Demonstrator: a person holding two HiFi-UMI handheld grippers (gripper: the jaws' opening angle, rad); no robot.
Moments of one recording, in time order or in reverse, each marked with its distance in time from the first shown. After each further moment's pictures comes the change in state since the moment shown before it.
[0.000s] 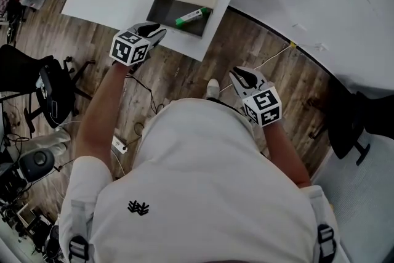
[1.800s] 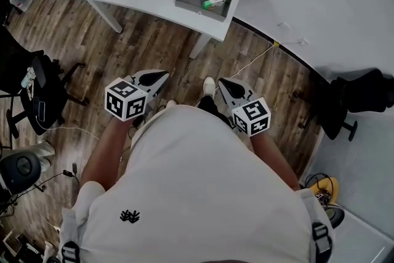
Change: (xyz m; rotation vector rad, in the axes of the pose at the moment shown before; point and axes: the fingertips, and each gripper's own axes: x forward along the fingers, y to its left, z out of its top) left arm -0.226 -0.134 -0.142 -0.229 -0.220 -0.259; right arm 0.010 0.230 -0.006 -0.036 -0.061 -0.119
